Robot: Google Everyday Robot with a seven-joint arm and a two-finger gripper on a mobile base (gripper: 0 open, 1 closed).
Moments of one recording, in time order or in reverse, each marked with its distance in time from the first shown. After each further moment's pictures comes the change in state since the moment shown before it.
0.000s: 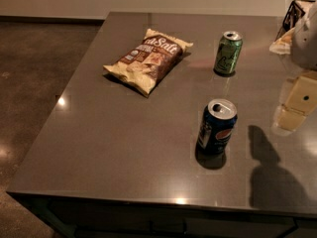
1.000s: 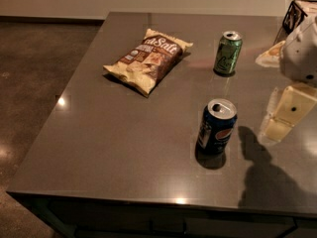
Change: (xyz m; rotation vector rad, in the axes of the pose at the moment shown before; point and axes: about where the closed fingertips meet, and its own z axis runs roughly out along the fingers) arm -0.019 0.017 0.018 -0.073 -0.125 0.002
